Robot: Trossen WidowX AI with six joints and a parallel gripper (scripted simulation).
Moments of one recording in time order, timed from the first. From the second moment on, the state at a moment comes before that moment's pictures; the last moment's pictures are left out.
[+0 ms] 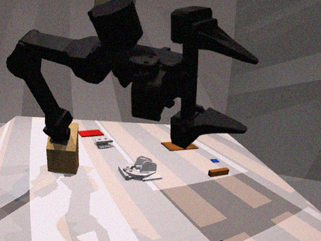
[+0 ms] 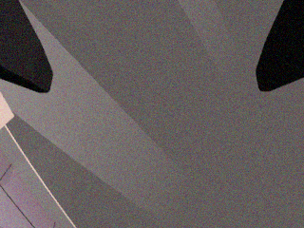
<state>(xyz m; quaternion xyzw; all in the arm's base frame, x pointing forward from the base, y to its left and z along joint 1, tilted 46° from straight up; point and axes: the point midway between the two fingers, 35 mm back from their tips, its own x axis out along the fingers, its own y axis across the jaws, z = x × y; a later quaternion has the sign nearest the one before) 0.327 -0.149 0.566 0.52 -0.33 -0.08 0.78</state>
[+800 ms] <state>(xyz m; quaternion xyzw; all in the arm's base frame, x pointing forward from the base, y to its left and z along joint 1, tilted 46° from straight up) 0.413 -0.110 0.479 0.51 -0.18 -0.11 0.84</state>
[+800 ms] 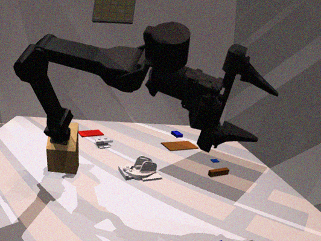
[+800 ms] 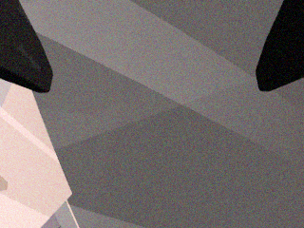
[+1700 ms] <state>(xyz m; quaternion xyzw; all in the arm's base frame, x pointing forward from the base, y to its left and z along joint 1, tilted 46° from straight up) 0.459 -0.044 0.405 0.44 -0.05 -0.09 0.89</state>
